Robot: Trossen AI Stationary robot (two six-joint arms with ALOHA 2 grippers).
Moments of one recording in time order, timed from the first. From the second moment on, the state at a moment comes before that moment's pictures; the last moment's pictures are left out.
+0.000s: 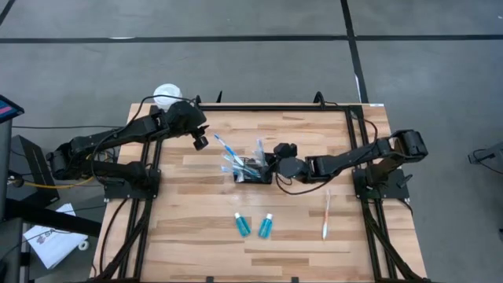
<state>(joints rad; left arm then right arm) 0.51 1.08 0.82 -0.45 -0.25 0.21 0.12 1.59 0.87 0.20 0.69 0.67</state>
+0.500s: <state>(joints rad) 0.51 1.08 0.82 -0.45 -0.25 0.20 0.05 1.35 0.87 0.07 0.61 0.66</state>
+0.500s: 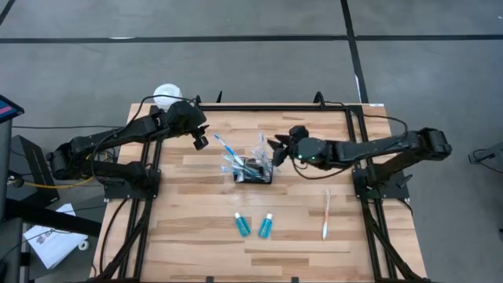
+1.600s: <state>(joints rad) 0.51 1.08 0.78 -0.44 -0.22 0.18 0.37 1.43 0.89 -0.93 0.02 1.82</state>
